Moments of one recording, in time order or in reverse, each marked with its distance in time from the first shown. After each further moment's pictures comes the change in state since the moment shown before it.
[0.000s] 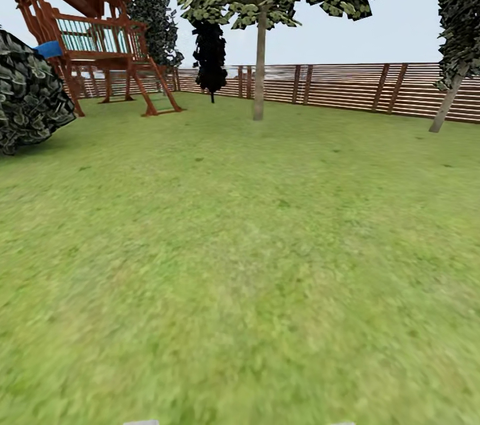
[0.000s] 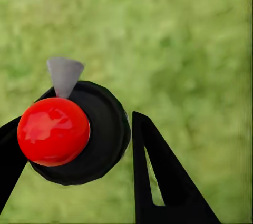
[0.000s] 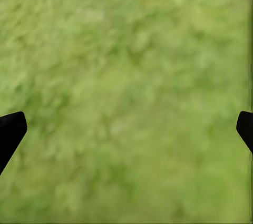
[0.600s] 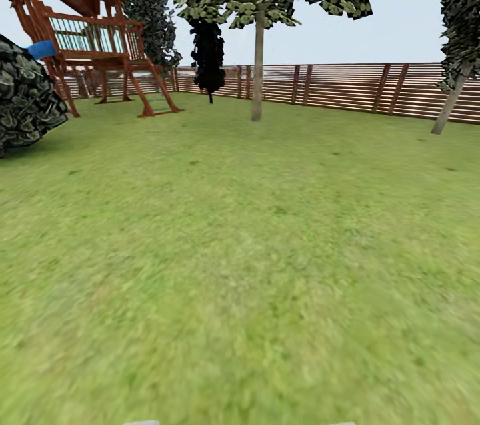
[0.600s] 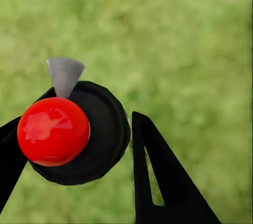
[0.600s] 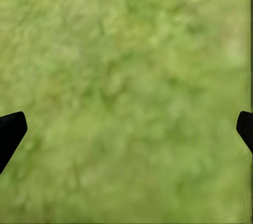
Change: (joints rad) left arm 0.000 0.000 0.000 0.000 0.000 0.000 0.000; right arm 0.000 0.000 0.000 0.000 0.000 0.000 0.000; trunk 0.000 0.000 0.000
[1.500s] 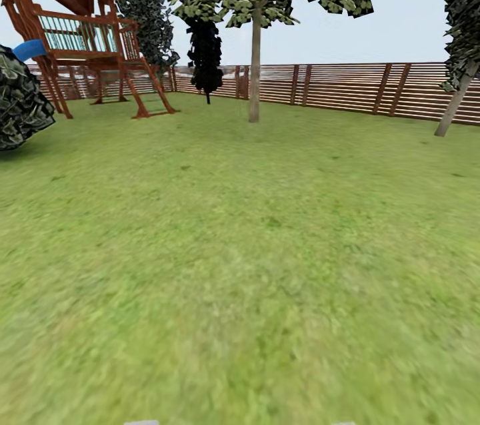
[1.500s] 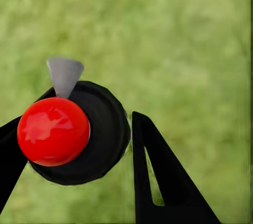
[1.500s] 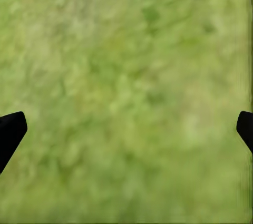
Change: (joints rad) left arm 0.000 0.000 0.000 -0.001 0.000 0.002 0.001; right arm -0.001 -0.001 0.000 0.000 0.000 0.000 0.000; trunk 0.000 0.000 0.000
